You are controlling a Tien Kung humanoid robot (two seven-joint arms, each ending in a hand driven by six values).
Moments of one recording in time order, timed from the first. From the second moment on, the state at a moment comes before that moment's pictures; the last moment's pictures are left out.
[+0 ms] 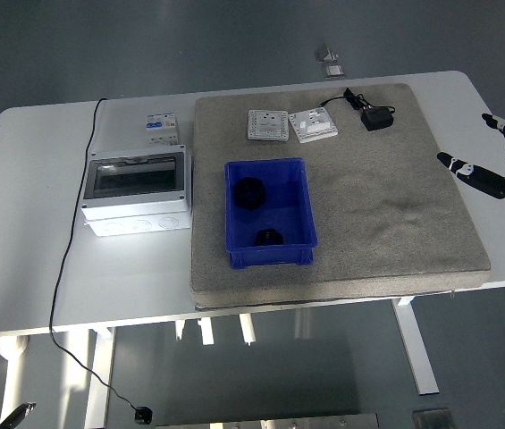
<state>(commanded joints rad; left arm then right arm) -0.26 0.18 -1.18 -0.27 0.94 0.09 0.54 0.21 -0.39 1.22 1.28 -1.68 -0.43 -0.01</state>
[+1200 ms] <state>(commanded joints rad) -0.26 0.21 -1.18 -0.28 0.95 0.10 0.56 0.13 -0.41 1.37 1.28 -1.32 -0.58 0.20</state>
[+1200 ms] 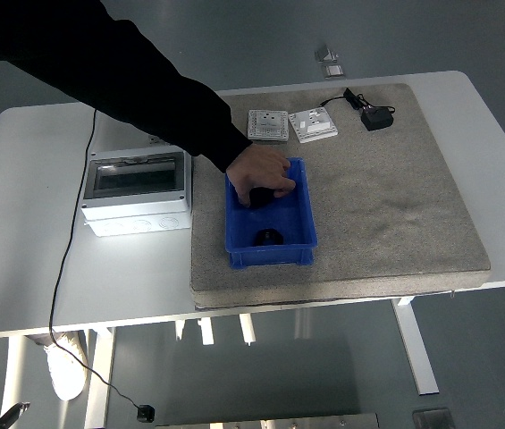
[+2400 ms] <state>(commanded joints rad) -0.26 0.19 -1.18 -0.28 0.94 0.11 0.55 0.18 -0.42 1.28 1.33 -1.36 -0.52 0.15</state>
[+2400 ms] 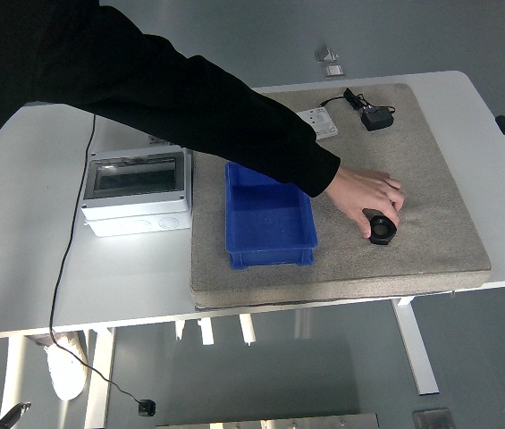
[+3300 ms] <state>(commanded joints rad) -0.26 0.19 -1.18 -0.28 0.95 0.11 0.54 0.39 -0.48 1.01 1.44 -1.91 -0.08 -0.35</state>
